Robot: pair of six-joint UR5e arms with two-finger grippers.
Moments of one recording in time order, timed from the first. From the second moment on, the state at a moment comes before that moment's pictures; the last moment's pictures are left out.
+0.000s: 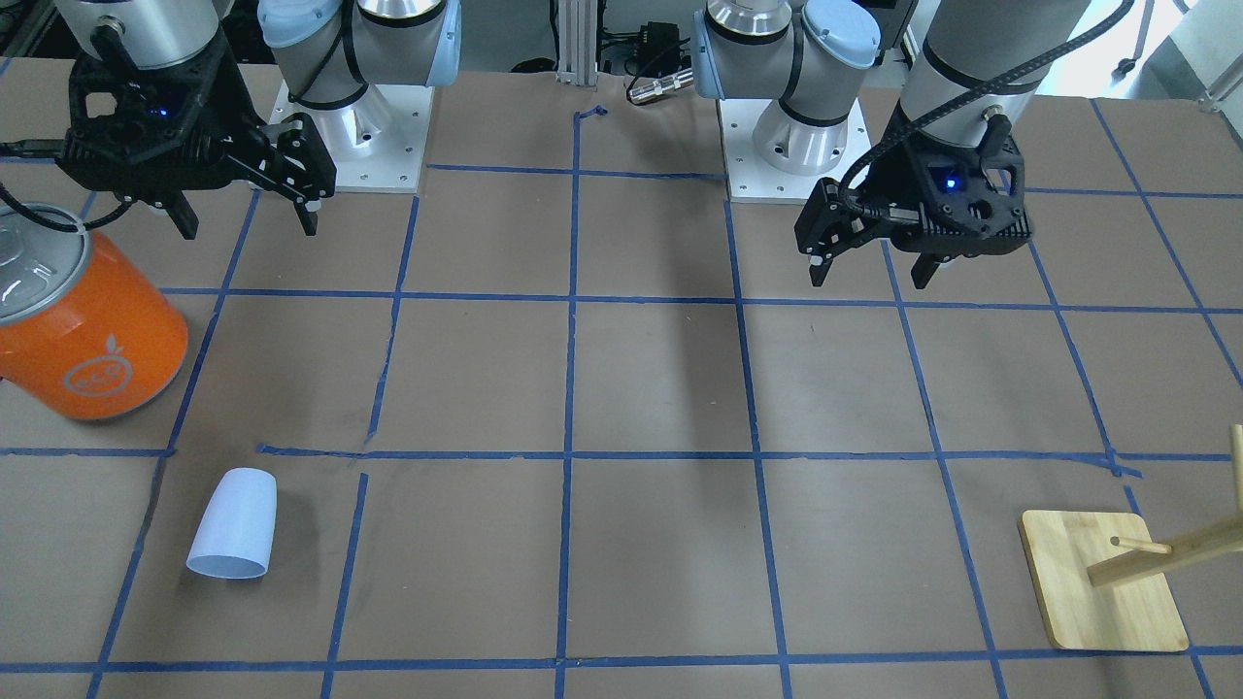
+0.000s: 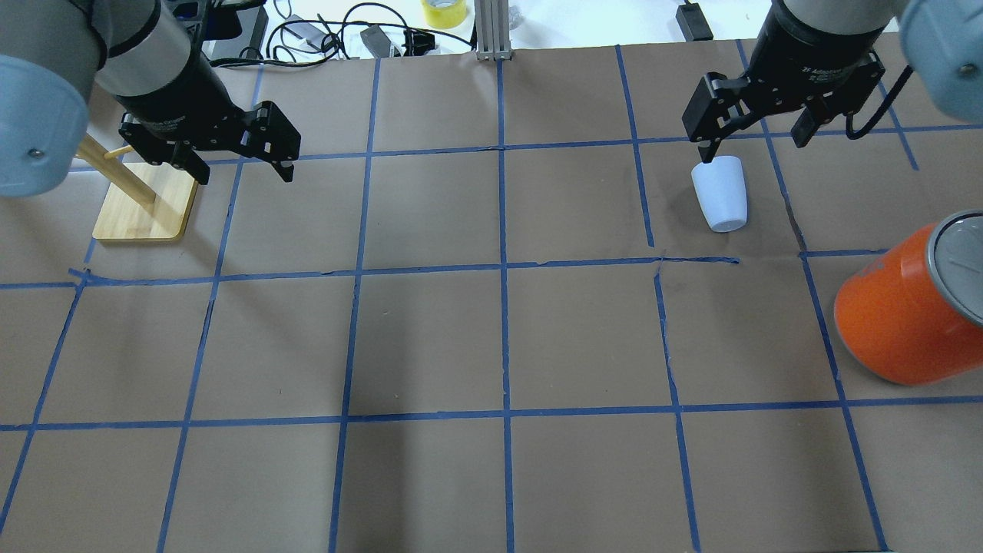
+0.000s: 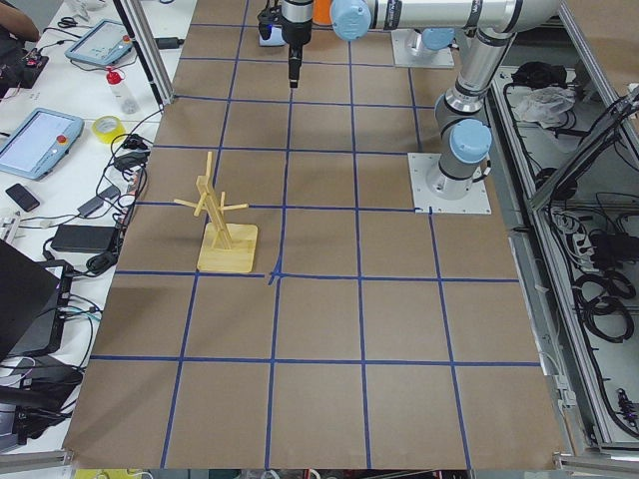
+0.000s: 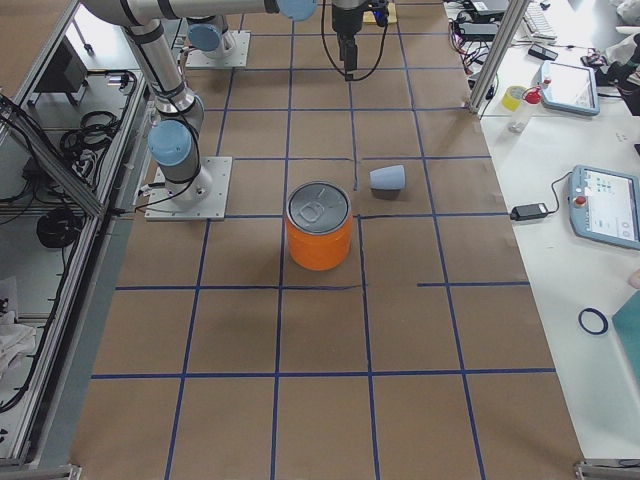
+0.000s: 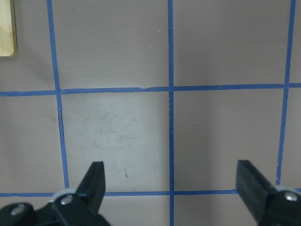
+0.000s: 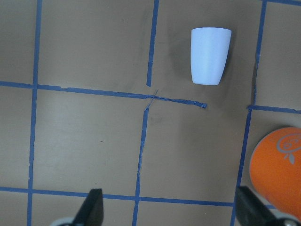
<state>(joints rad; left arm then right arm) -1.54 -1.57 -1.60 -1.47 1.58 0.04 1.57 -1.59 1.52 -1.56 -1.62 -0.11</state>
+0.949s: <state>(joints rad) -1.54 -1.56 -1.60 -1.47 1.58 0.05 1.53 -1.57 1.53 -1.56 -1.60 -0.12</state>
